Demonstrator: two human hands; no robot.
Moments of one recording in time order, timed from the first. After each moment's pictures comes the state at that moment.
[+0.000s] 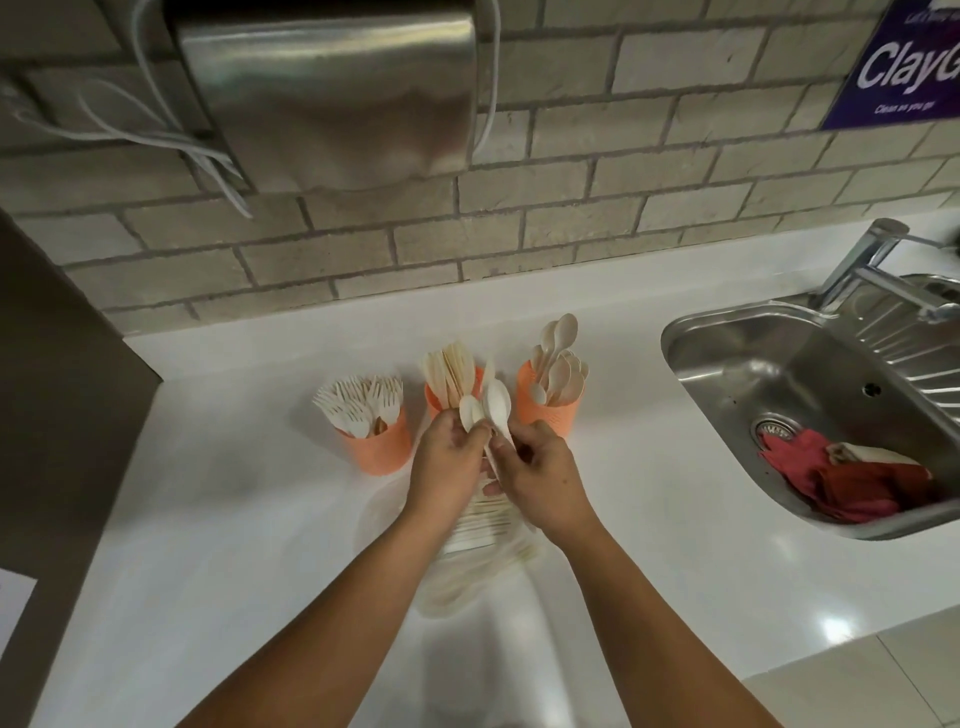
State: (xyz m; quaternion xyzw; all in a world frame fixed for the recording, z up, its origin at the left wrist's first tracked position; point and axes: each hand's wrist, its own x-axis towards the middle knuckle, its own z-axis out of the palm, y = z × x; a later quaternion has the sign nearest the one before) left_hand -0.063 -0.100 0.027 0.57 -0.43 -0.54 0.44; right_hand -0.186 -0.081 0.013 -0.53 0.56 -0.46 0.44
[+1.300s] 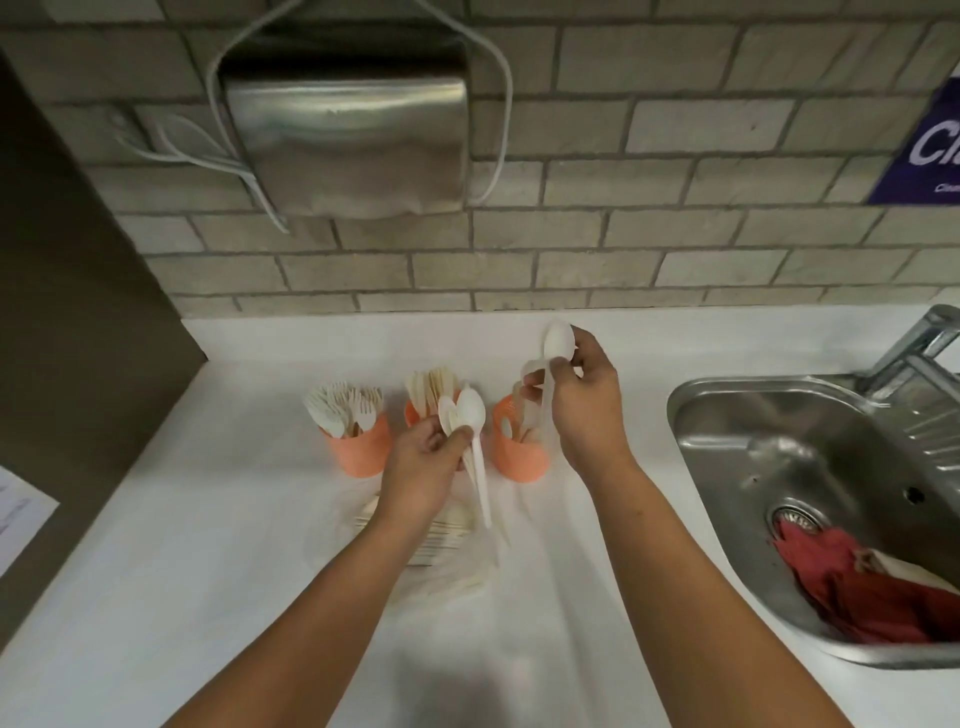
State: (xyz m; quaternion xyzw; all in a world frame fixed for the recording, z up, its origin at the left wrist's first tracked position) left_hand -0.114 -0.091 0.056 0.61 -0.38 -0.46 0.52; right_hand -0.277 -0.147 0.111 -0.46 0.50 -0.58 0.46
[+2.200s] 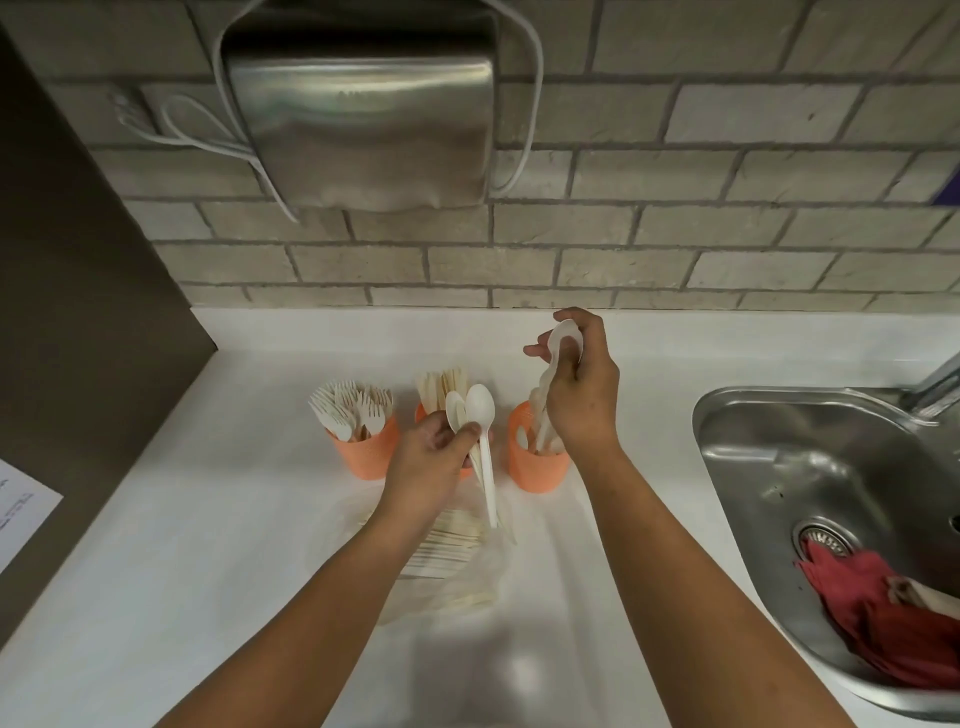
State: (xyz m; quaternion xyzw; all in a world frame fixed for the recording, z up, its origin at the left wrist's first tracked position) left_hand -0.101 -0.115 0.046 0.60 -0.38 -0.47 0.52; right_hand -0.260 -0.199 0.083 -0.58 0.50 -0.56 0.31
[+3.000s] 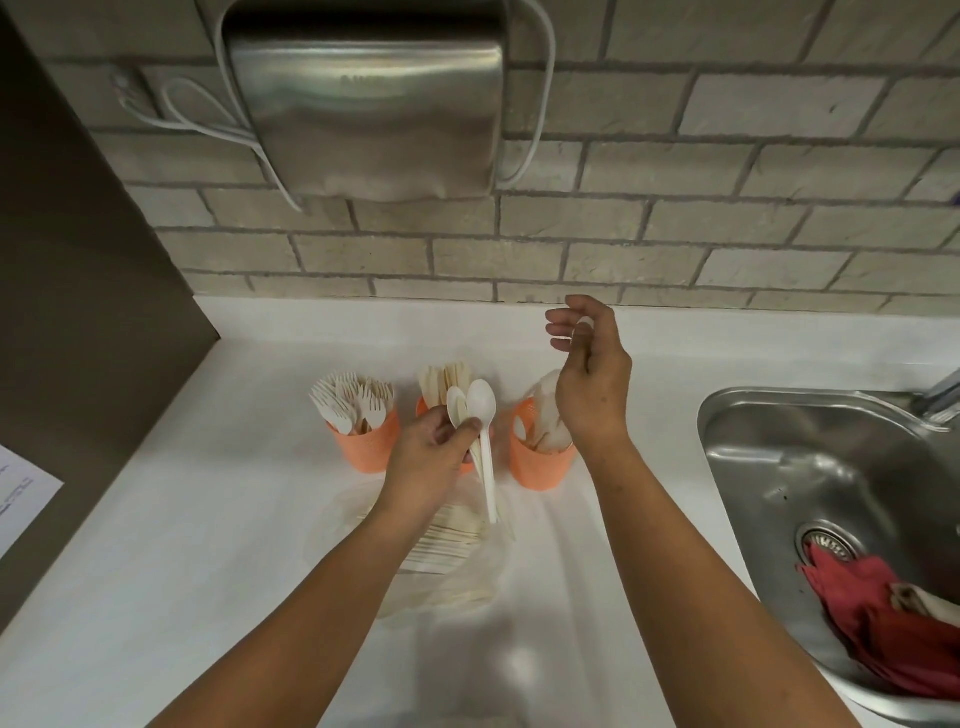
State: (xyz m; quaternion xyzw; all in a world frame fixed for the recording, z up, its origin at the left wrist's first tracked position) left_hand -0.103 -0.117 0.047 0.61 -0.37 -0.47 0.52; right_hand -0.264 -0.210 0.082 -0.59 0.47 -0.58 0.30
